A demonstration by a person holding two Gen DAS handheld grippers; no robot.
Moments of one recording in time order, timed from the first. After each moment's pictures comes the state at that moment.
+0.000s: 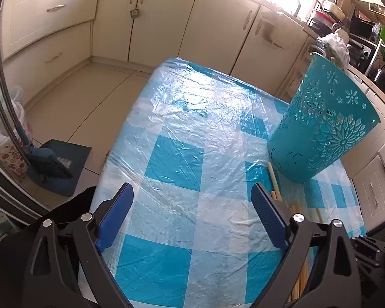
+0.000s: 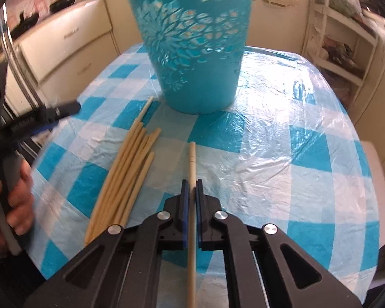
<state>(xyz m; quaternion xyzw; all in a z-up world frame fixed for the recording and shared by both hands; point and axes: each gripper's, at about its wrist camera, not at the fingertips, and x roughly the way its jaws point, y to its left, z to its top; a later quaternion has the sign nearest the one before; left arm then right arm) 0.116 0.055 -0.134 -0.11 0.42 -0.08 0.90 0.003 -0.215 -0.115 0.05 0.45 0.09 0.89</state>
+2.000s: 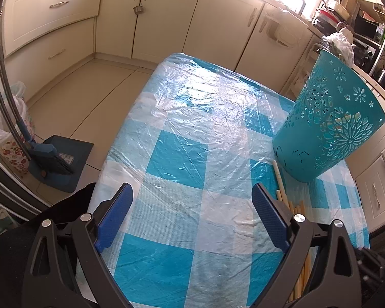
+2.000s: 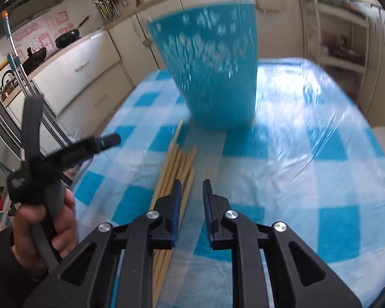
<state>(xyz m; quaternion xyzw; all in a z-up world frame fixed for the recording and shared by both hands) 0.121 0.054 -0.138 -0.12 0.42 -0.06 0.90 -0.004 -0.190 -0.108 0.09 0.43 0.11 0.89</state>
